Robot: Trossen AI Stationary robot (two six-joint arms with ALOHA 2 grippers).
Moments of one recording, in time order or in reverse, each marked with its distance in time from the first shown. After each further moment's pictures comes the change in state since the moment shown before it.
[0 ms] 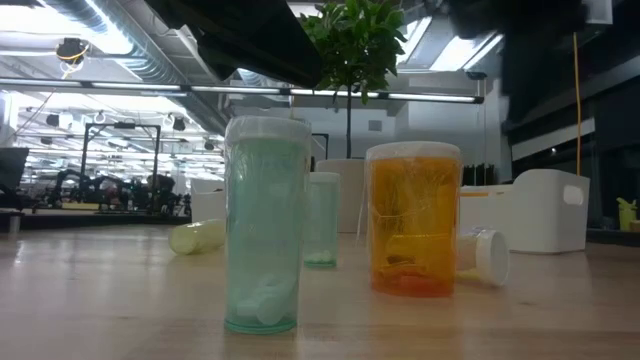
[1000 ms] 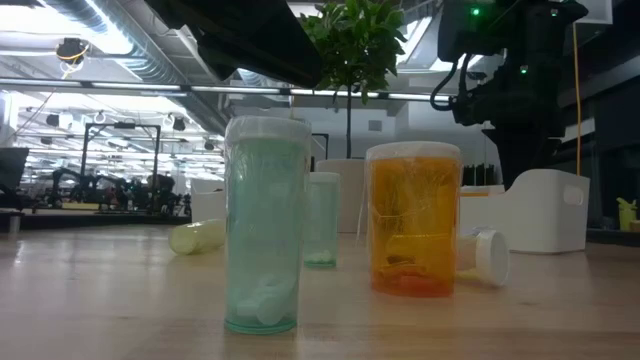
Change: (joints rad) left arm 0.000 0.000 0.000 0.000 0.000 0.002; right arm -0.295 0.000 -0.228 -0.046 0.047 -0.159
